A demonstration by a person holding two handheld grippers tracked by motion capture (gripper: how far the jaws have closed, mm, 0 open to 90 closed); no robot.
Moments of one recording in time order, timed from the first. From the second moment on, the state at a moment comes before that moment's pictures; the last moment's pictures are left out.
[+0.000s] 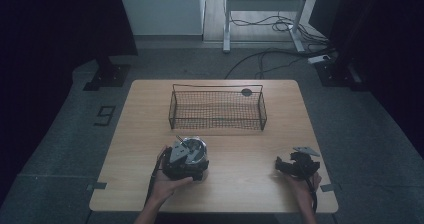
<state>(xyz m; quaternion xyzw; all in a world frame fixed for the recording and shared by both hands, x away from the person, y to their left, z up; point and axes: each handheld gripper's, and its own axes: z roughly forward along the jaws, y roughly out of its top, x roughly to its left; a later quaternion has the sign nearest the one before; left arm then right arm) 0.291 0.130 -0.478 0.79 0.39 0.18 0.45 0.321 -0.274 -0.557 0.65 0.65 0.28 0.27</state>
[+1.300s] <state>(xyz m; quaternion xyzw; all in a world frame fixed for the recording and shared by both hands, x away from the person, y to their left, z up) 0.295 0.129 -0.460 0.77 0.41 0.18 0.46 0.322 -0.275 -0.557 0.65 0.65 0.28 0.27</state>
